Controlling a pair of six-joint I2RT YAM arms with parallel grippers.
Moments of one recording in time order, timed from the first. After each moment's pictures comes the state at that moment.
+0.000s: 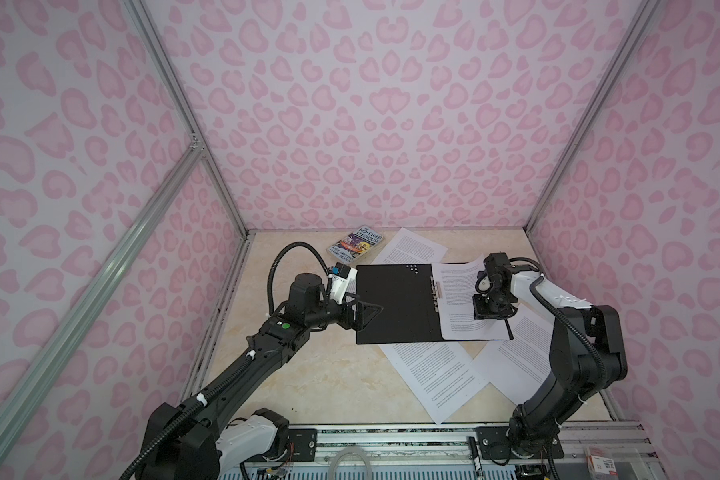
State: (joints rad) left arm -0.44 1.14 0.77 -0.10 0.60 -0.27; right arm 0.05 1.73 1.18 -0.90 -0.02 0.07
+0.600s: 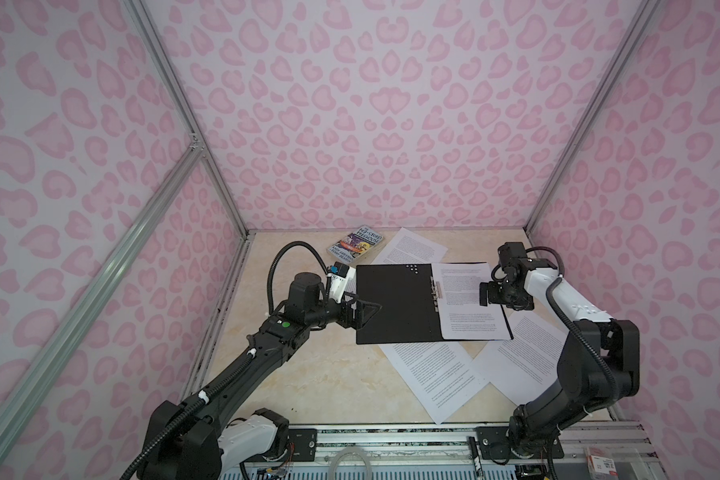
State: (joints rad) left arm -0.42 1.16 0.77 -0.10 0.58 -0.27; right arm 0.01 1.60 1.25 -0.92 0.15 0.18
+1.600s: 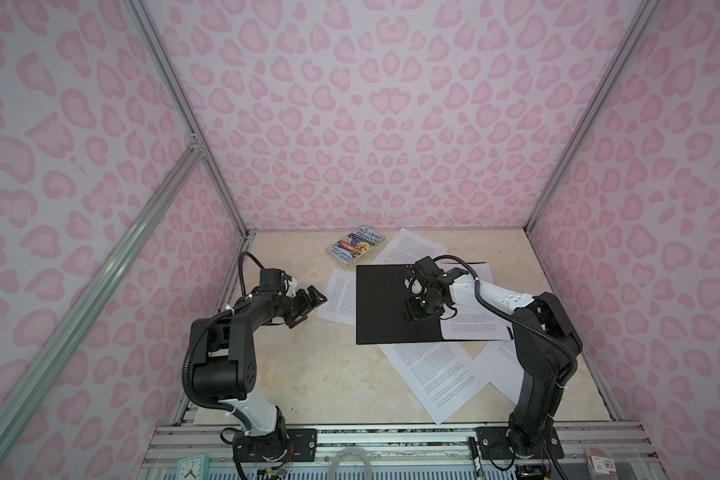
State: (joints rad) left arm 0.07 1.71 0.91 -0.33 0.57 -0.49; right arm 0.55 1.88 1.32 -0.72 -0.17 0.27
